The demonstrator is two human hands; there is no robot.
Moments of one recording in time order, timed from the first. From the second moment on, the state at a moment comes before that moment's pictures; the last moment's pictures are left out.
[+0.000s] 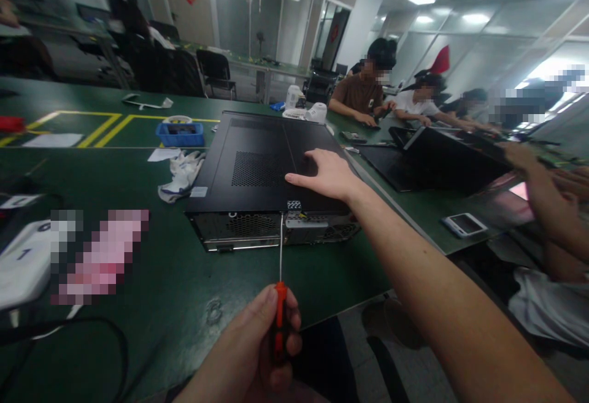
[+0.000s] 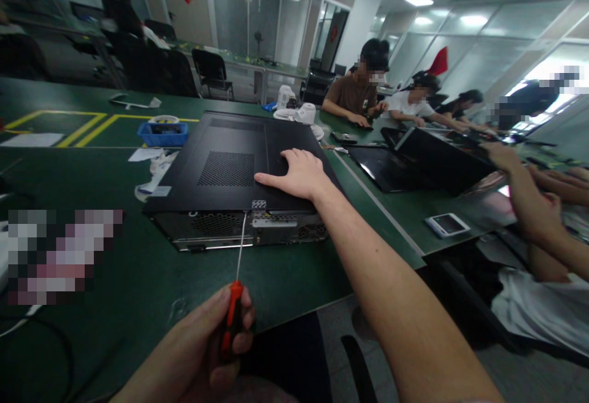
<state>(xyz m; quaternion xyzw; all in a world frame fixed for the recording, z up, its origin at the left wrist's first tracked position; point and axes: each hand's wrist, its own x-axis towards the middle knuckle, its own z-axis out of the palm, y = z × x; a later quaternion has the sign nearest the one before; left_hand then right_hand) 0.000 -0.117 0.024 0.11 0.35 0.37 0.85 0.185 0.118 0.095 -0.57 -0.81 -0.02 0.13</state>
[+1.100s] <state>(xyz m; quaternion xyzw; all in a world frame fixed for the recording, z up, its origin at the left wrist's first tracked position) -0.001 -0.118 0.023 0.09 0.34 0.37 0.86 0.185 0.117 0.095 -0.57 -0.81 -0.01 0.14</state>
